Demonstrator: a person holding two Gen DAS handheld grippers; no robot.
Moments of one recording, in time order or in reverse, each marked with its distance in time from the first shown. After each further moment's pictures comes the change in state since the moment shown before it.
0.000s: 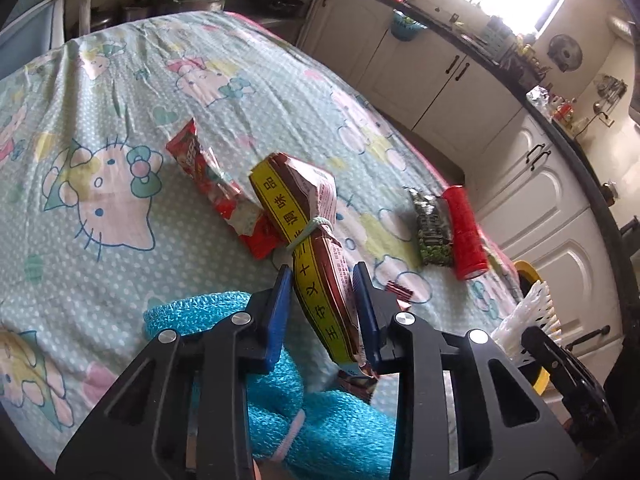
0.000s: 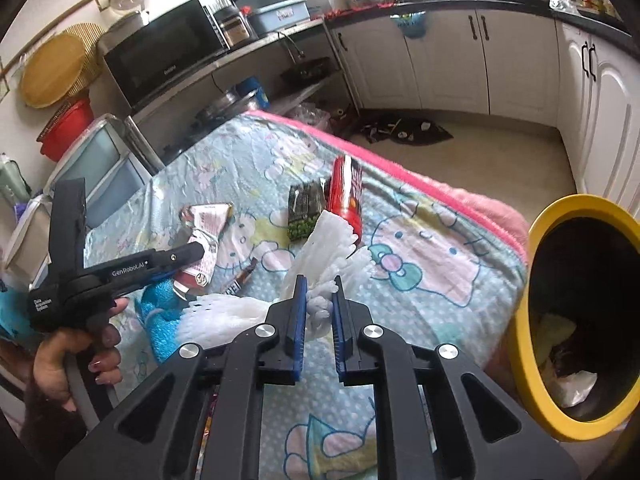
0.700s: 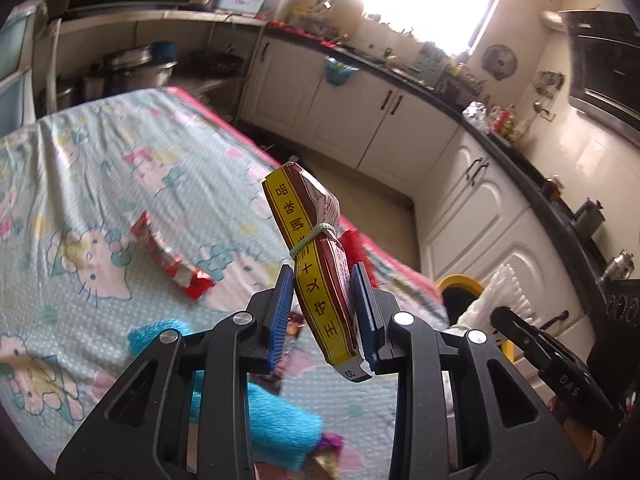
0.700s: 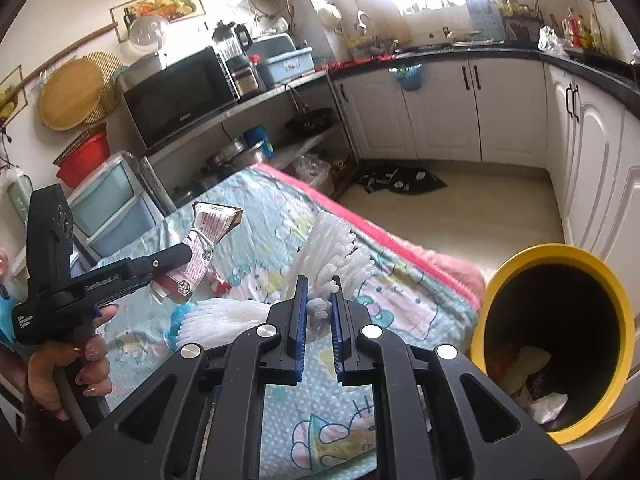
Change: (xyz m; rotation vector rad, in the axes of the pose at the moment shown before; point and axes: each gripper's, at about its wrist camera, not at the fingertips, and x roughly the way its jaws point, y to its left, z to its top) left arm -0.074 -0.063 0.005 0.144 -0.174 -0.132; right arm -0.075 -0.001 0.015 -0.027 -0.179 -0.007
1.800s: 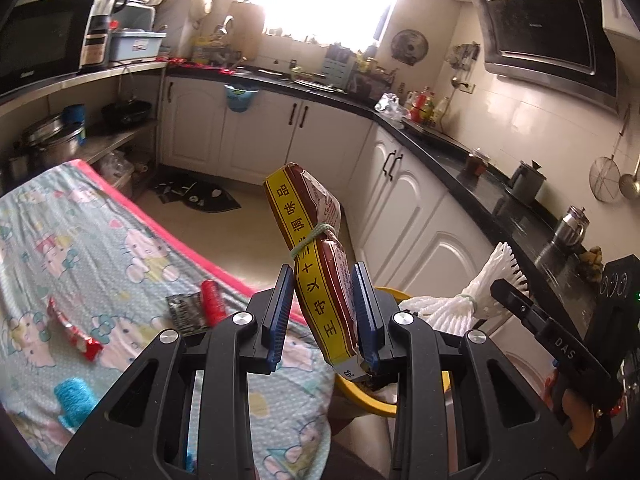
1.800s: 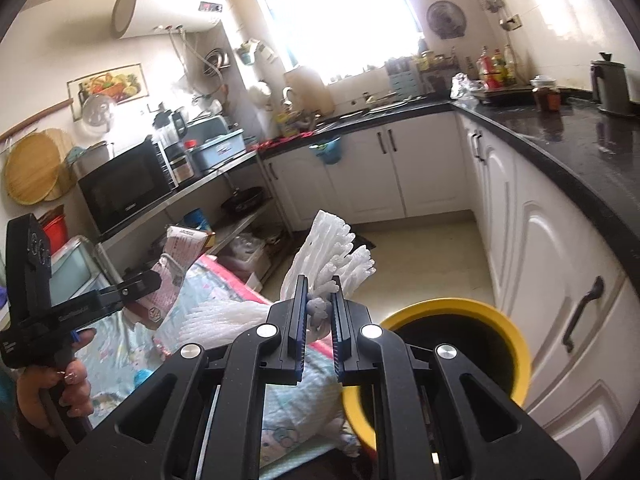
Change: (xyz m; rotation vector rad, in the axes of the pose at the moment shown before) left arm -0.001 -0.137 0.020 0.227 -0.047 -0.193; right arm -0.121 -0.085 0.020 0.111 -0.260 -0.218
